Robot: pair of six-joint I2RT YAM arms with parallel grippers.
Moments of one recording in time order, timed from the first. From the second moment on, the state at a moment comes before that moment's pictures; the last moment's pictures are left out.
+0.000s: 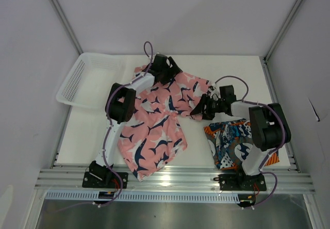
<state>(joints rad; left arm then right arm) -0.43 2.48 2.00 -0.17 0.09 -0.97 0.20 1.74 0.86 -0.01 -0.80 0.54</state>
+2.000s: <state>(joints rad) -0.42 2.37 1.84 -0.12 0.14 -0.89 -0.06 2.10 1.35 0.04 -0.57 0.59</state>
